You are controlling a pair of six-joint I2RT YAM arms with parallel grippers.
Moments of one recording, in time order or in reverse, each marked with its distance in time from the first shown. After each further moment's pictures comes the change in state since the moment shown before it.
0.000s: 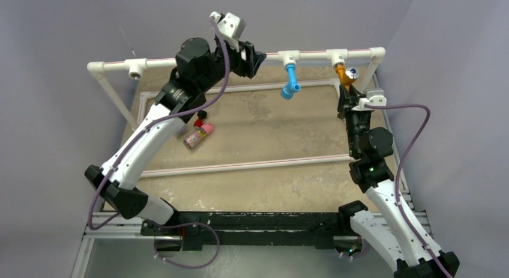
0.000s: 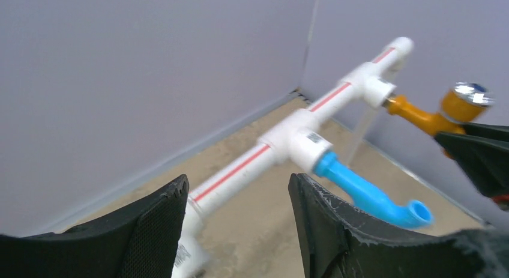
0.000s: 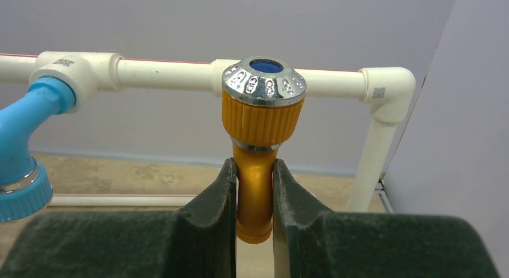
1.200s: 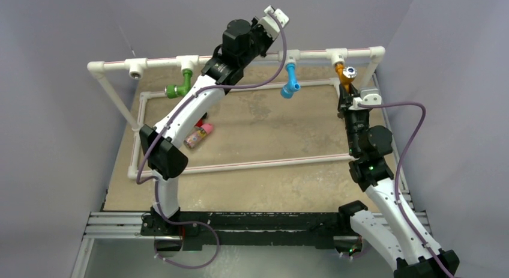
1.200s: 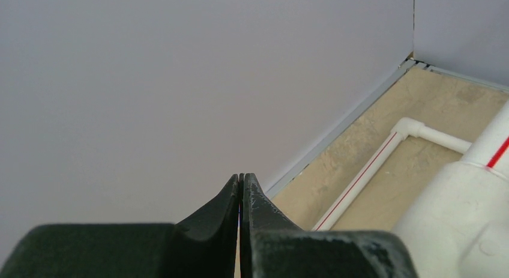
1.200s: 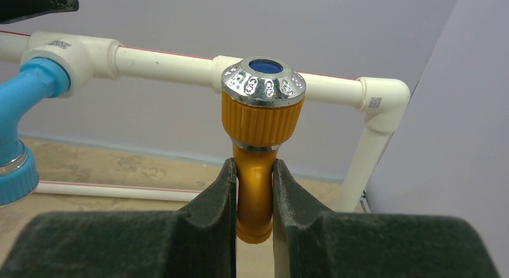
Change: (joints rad) left arm 0.002 0.521 0.430 0.045 -0.148 0.503; right arm 0.000 0.017 0.010 -0.002 -0.024 -0.100
